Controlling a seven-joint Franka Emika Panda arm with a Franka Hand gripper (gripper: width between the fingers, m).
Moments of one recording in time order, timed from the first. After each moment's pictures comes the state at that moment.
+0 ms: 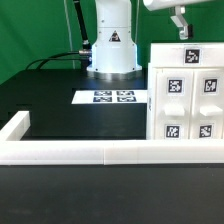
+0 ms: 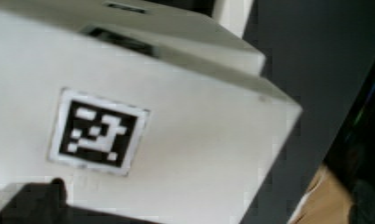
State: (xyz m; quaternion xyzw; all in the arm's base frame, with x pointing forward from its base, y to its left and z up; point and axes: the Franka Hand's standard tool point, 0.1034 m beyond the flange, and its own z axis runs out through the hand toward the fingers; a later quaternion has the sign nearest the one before) arm 0.606 0.112 0.182 -0.98 -0.18 -0.05 0.06
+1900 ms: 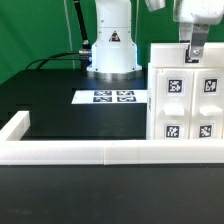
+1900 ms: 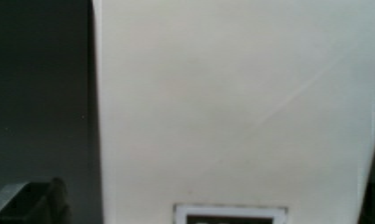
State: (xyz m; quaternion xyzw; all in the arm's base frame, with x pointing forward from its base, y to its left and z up) arm 0.603 0.077 0.148 -0.74 -0.67 0.00 -0.03
